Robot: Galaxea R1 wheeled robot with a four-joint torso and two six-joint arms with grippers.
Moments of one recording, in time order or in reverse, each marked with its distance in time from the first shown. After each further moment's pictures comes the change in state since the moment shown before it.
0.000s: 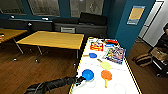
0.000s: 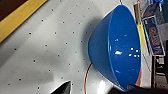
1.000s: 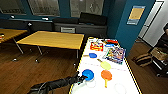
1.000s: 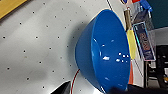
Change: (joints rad) left arm 0.000 0.039 -0.040 0.001 -0.079 0.001; right arm 0.000 0.003 -0.001 -0.004 -0.002 0.003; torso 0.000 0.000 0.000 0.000
